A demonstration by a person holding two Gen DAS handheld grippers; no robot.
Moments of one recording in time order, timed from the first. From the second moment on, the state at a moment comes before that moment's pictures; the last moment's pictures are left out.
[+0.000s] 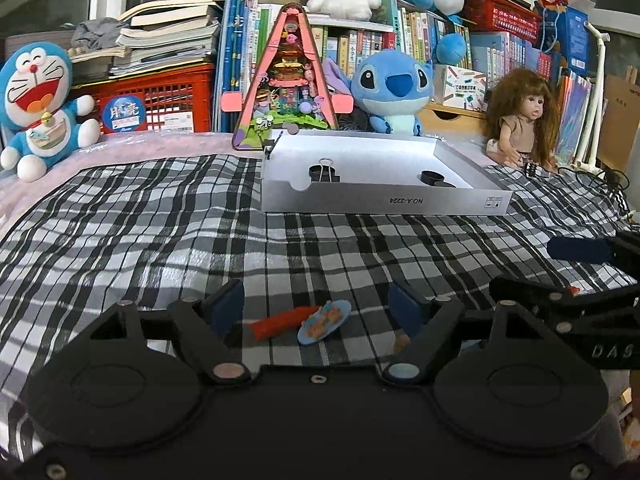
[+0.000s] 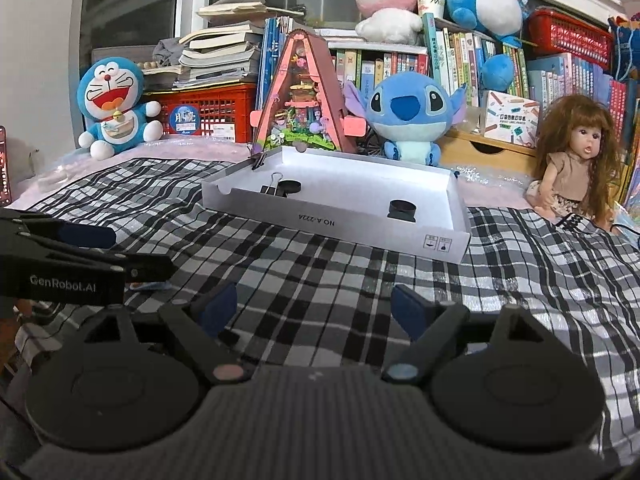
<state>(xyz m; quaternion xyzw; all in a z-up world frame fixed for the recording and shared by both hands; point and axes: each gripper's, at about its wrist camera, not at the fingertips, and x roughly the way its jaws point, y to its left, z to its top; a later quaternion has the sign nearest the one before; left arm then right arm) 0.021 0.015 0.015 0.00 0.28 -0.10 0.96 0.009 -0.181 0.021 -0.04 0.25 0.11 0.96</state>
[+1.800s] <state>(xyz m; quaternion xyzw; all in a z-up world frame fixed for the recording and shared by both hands) -0.007 -0.006 -0.002 0.00 0.28 -0.18 0.94 -0.027 -0.166 -0.001 -0.05 0.26 0.17 0.95</state>
